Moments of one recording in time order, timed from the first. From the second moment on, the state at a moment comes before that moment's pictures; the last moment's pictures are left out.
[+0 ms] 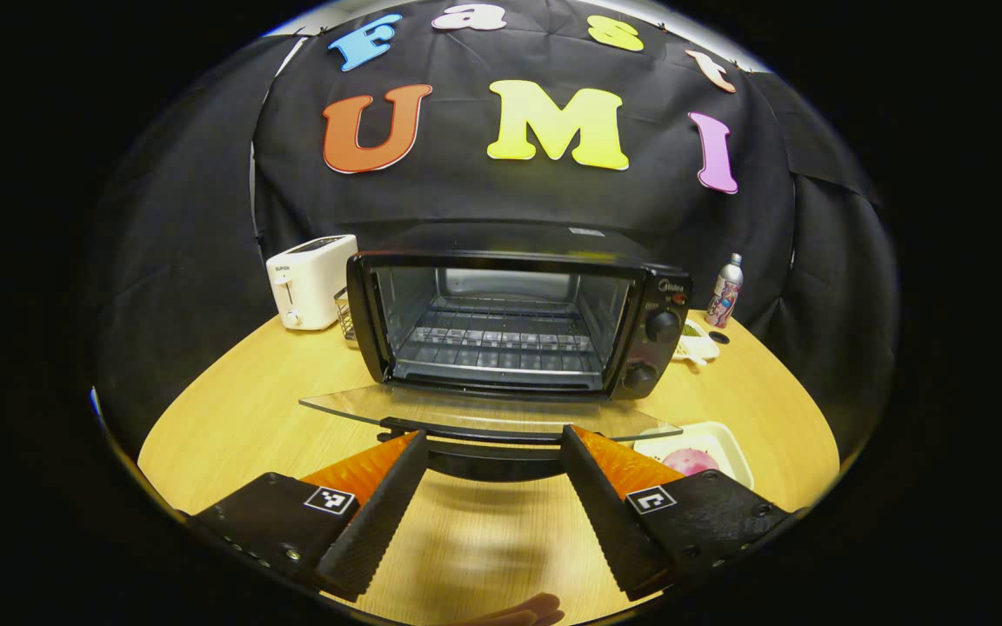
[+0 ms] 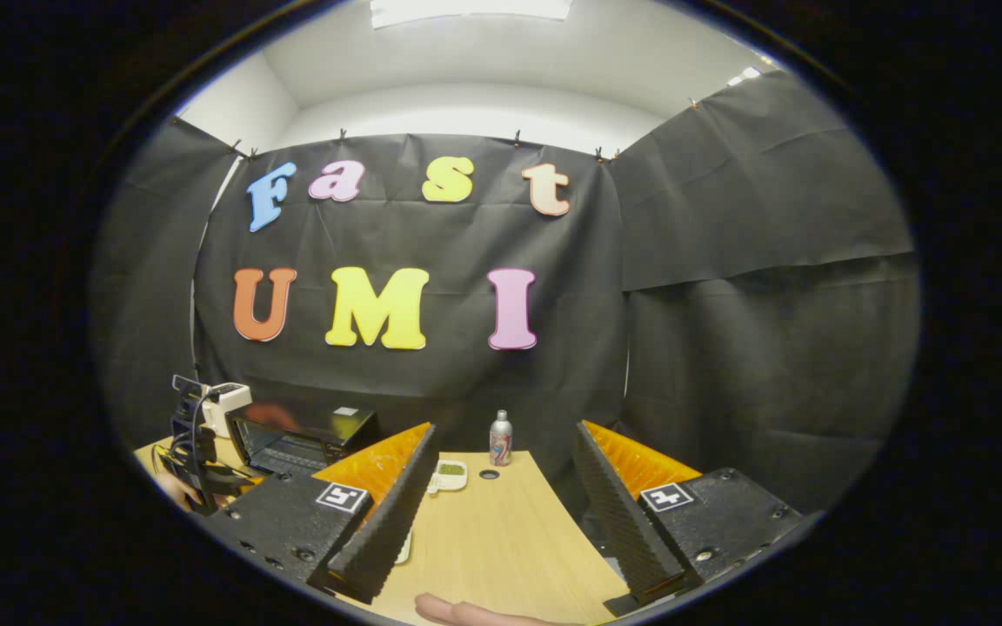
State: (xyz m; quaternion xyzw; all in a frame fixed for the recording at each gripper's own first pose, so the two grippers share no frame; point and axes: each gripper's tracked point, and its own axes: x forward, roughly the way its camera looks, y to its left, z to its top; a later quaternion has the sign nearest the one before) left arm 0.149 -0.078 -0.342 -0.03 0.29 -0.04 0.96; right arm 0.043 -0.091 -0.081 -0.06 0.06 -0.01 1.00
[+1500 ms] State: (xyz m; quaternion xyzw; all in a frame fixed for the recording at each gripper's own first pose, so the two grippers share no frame) left arm 0.103 -0.082 -0.341 -0.01 0.25 -0.08 0.96; right arm 0.170 0.024 -0.333 -0.11 0.49 0.12 0.85
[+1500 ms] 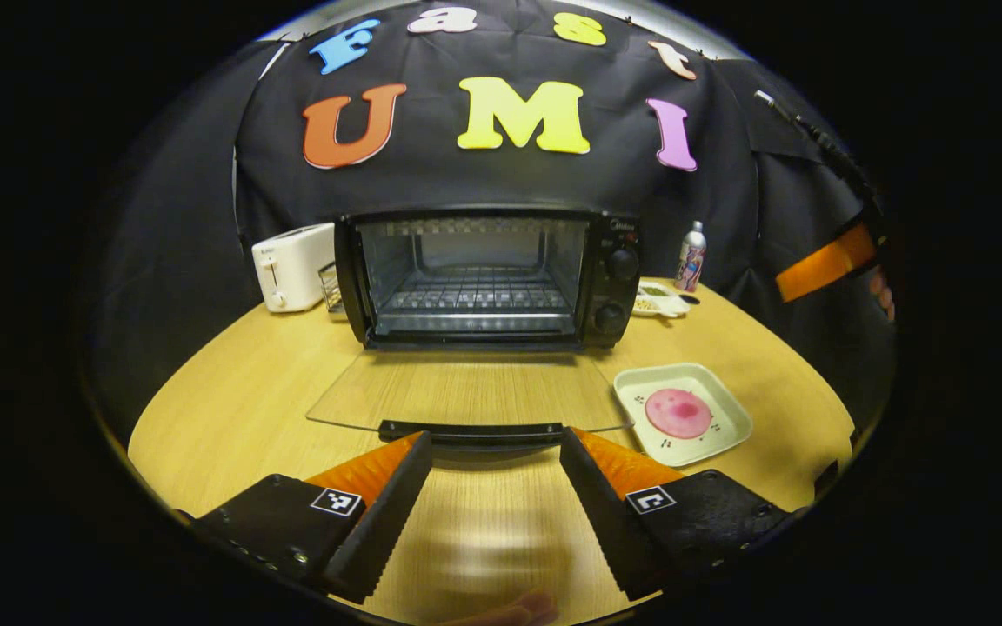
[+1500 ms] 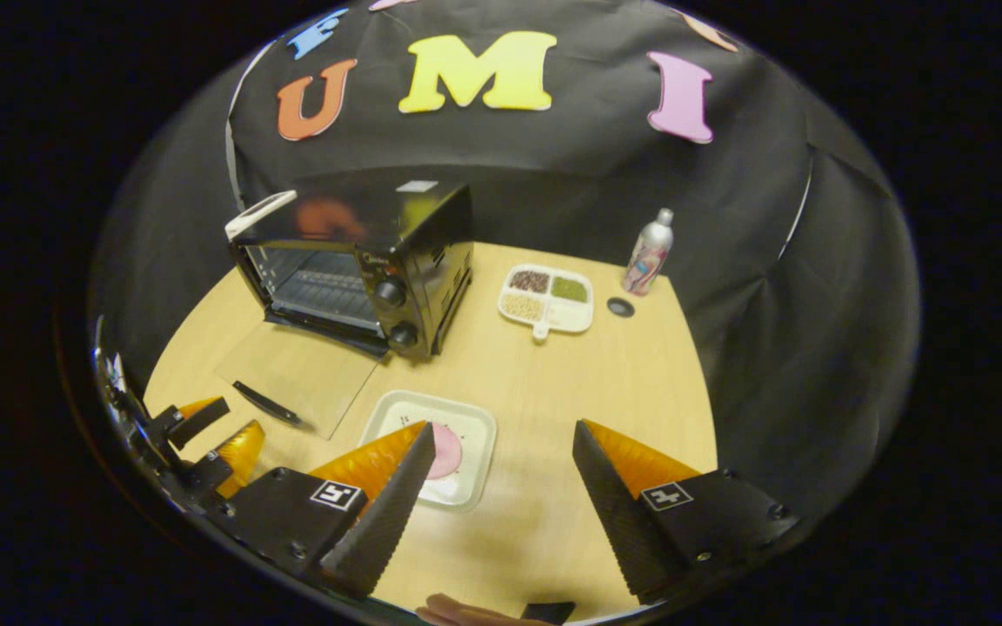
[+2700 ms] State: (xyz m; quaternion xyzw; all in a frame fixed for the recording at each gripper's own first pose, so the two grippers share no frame) left arm 0.087 -0.015 -0.152 0.01 0.06 0.02 1.00; right arm 0.164 0.028 -0.477 0.15 0.73 0.18 0.64
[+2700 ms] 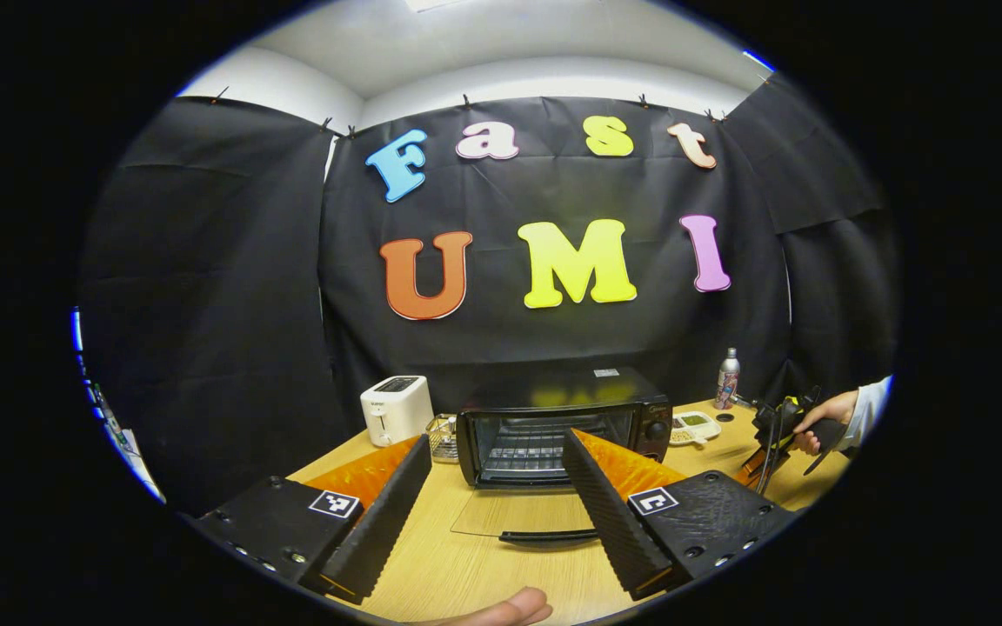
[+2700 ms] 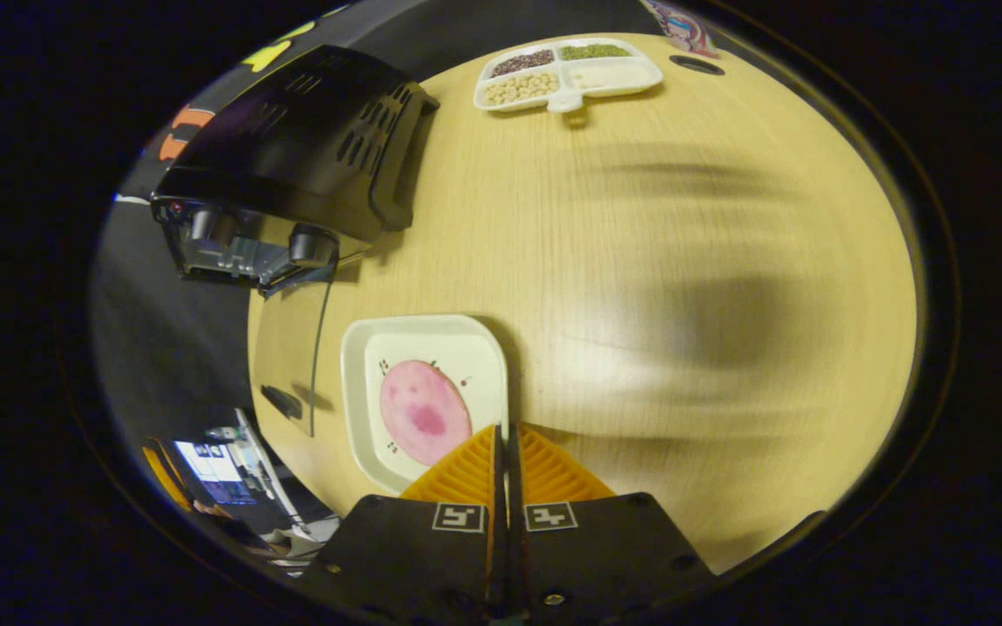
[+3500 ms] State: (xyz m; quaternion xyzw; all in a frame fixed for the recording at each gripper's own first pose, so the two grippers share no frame) left arm 0.074 -0.004 -0.153 0.00 0.07 0.01 1.00; right arm 0.159 0.005 -0.414 0.20 0.67 0.18 0.69
